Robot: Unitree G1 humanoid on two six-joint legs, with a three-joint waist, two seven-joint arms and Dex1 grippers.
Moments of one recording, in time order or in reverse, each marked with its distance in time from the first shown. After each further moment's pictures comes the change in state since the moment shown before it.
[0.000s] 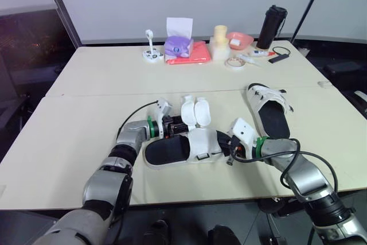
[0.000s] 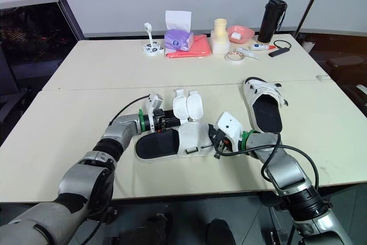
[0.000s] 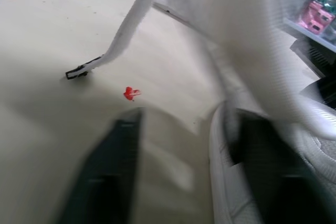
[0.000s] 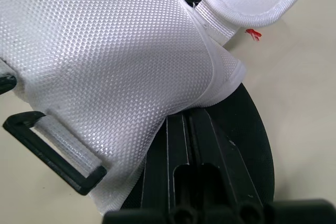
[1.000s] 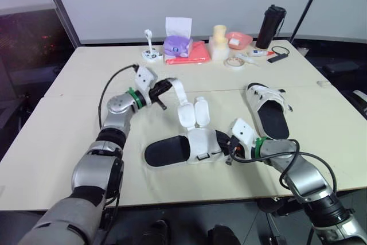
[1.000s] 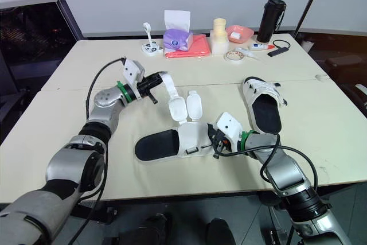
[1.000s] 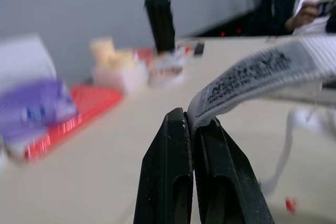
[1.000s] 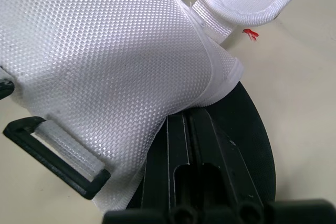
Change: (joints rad) left arm -0.145 0.095 0.041 -0.013 0.033 -0.546 0.195; right arm 0.002 0.007 0.005 -0.003 -0.004 -0.004 -0.007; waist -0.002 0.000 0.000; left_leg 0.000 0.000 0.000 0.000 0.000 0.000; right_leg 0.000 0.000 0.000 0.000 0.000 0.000
